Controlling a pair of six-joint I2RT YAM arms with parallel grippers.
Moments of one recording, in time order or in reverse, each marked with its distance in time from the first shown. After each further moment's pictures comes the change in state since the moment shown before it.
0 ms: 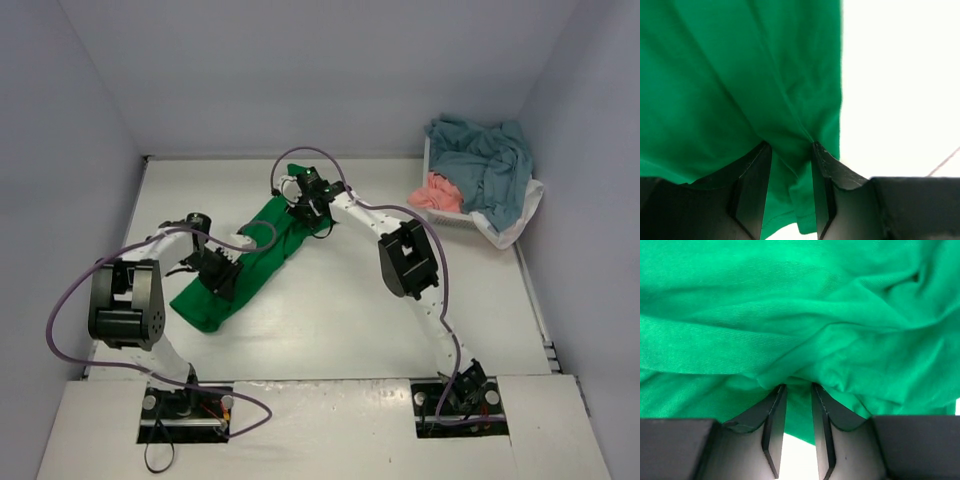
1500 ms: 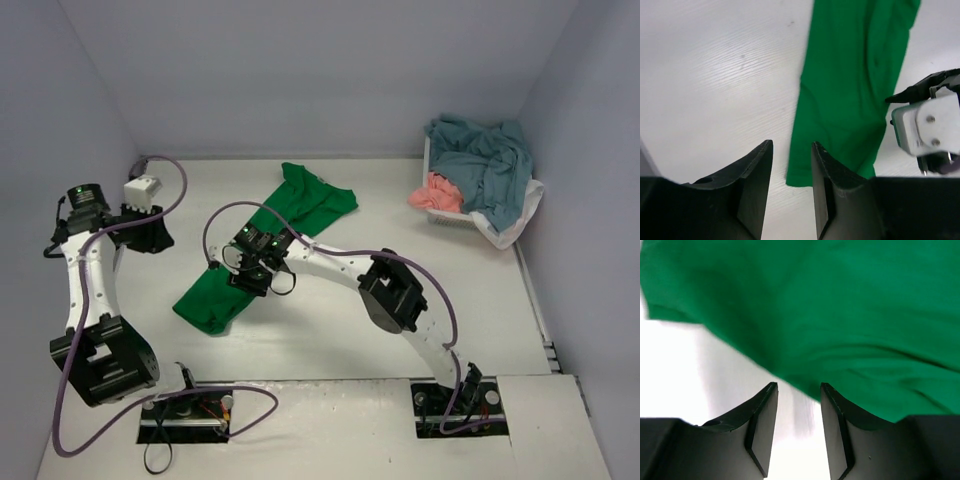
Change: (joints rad) left arm 0.418 -0.304 0.261 -0.074 0.155 -0.195; right arm 0.388 -0.184 -0.188 -0.045 -0.200 0.040
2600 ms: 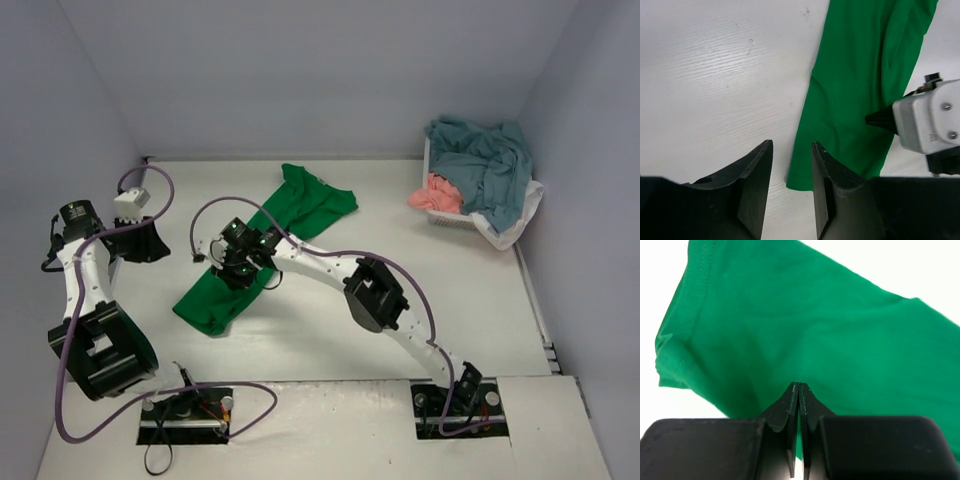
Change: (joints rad) left arm 0.150 0.048 -0.098 0.085 0.098 -0.013; right arm 0.000 0.203 0.290 0.005 -0.121 0.044
